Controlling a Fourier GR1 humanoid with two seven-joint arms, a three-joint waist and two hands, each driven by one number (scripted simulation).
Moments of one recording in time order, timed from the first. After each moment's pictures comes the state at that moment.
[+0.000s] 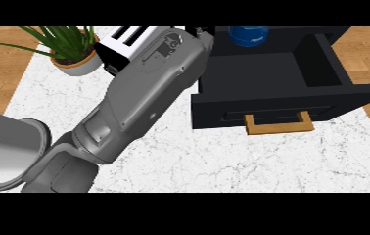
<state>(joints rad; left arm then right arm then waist) -1.37 0.00 -0.36 -0.62 0.68 0.66 -0.03 0.38 -0.03 -0.67 -2.30 -0.54 0.44 0.29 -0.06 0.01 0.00</state>
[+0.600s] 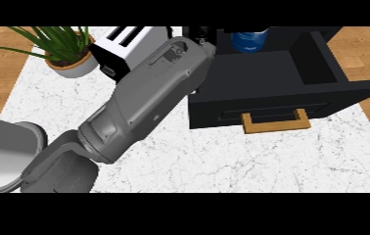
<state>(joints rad) -1.39 0.00 -0.52 -0.53 0.83 0.72 -0.08 0.35 -0.02 -0.64 -2.30 -0.52 0.44 0.31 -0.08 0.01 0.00</state>
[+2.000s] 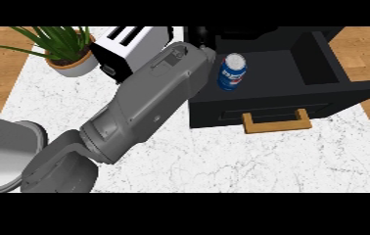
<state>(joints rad) -1.39 0.00 -0.62 -0.50 1.03 0.79 -0.25 0.24 -0.11 -0.64 -2.36 -0.31 0.52 0.16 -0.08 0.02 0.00</state>
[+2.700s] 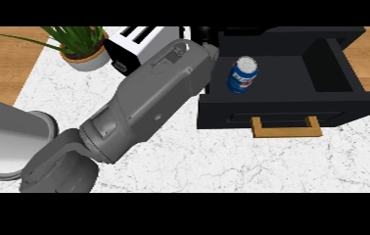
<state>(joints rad) -1.40 0.00 -0.61 -0.51 1.07 0.79 -0.29 0.03 -0.09 -0.31 -2.35 0.32 0.45 0.08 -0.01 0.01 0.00</state>
